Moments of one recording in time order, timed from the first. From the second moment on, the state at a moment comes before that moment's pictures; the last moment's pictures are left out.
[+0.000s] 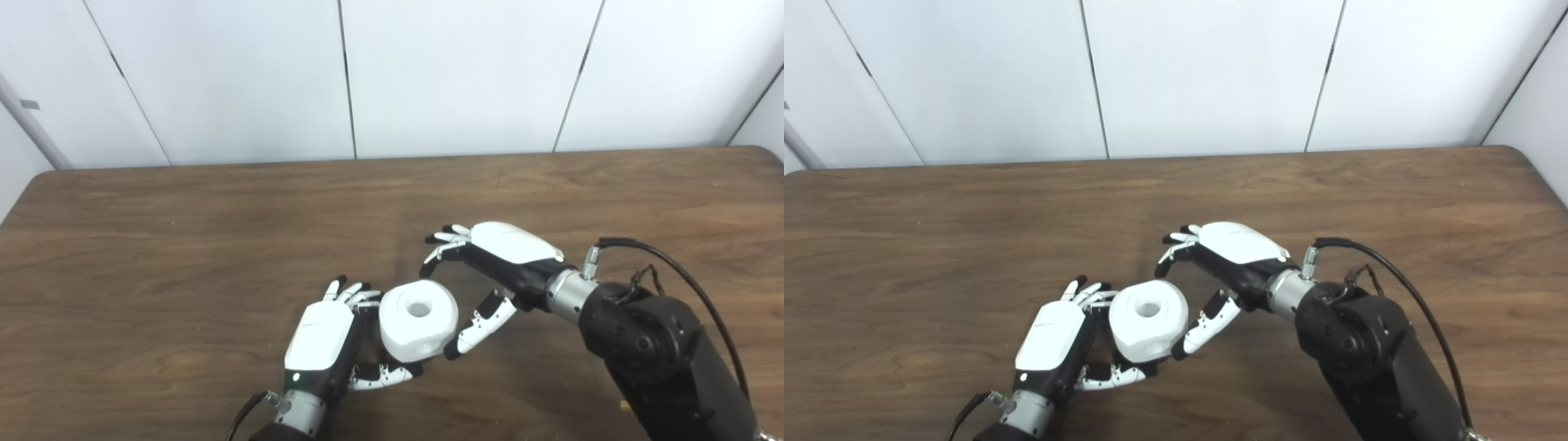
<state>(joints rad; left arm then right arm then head) 0.07 0.13 -0.41 -0.22 0.97 0.10 0.01 -0.33 -0.37 0.35 -0.58 -0.84 0.44 0.88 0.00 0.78</state>
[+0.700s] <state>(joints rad) 0.07 0.13 -0.39 -0.21 0.96 0.10 0.00 -0.33 -0.40 0.25 -0.65 -0.81 0.46 0.95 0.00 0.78</state>
